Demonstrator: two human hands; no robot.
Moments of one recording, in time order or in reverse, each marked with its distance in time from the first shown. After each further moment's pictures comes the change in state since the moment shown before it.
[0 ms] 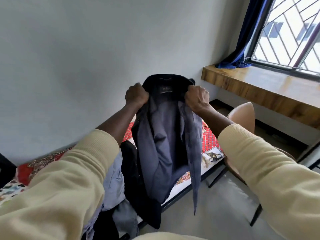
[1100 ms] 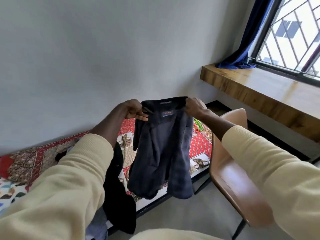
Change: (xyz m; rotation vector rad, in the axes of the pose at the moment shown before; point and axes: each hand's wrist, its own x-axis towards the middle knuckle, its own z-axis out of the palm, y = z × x) left_hand 0.029 0.059 0.126 -0.587 -0.709 -0.255; right_hand 0.081 0.154 0.035 0.048 -0.304 -0.197
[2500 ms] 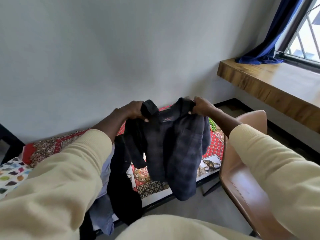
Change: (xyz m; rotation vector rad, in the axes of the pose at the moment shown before) left_hand 0.025 -0.018 -0.028 0.870 0.228 0.182; right_hand 0.072 0.039 0.027 0.242 -0.193 0.042
